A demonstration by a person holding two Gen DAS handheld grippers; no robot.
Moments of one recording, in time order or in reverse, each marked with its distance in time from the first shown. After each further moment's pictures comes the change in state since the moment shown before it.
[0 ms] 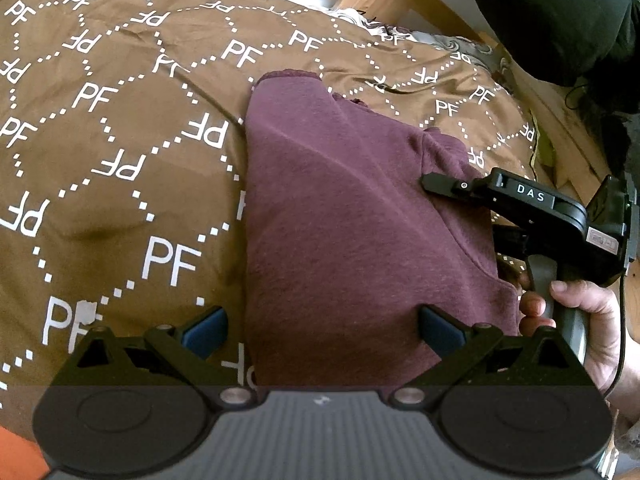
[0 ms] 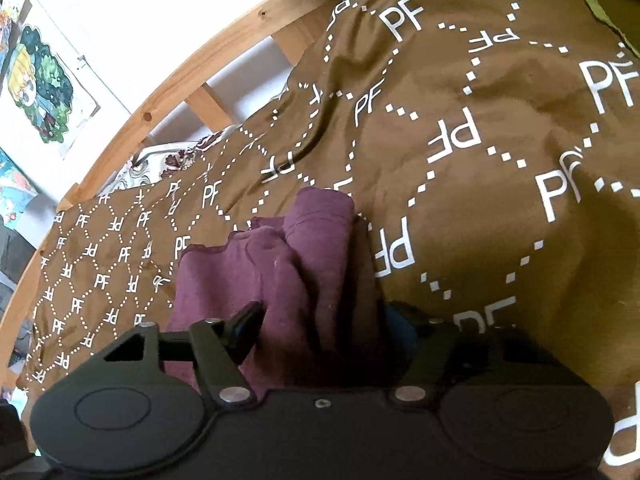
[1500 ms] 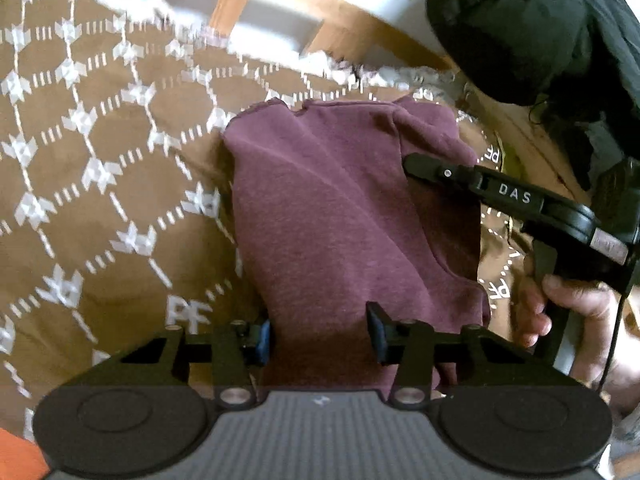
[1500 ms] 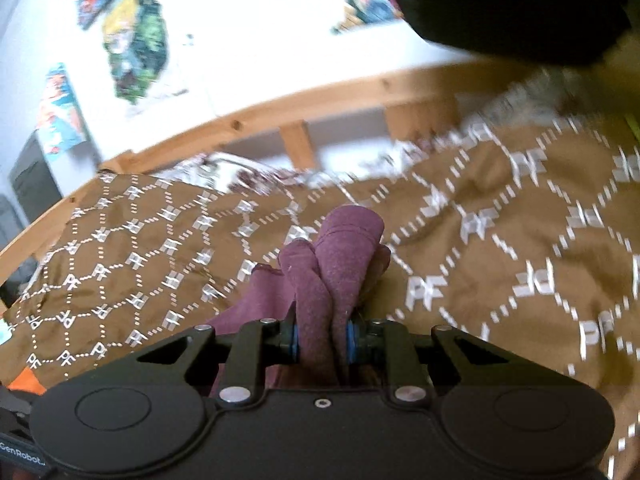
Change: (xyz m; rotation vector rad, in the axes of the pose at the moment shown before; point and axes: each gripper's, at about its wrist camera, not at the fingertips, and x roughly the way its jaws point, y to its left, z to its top) left arm -0.045 -0.010 0.010 0.117 -0.106 0.006; right arm -0.033 0.093 0.006 -0.370 -0.180 0.044
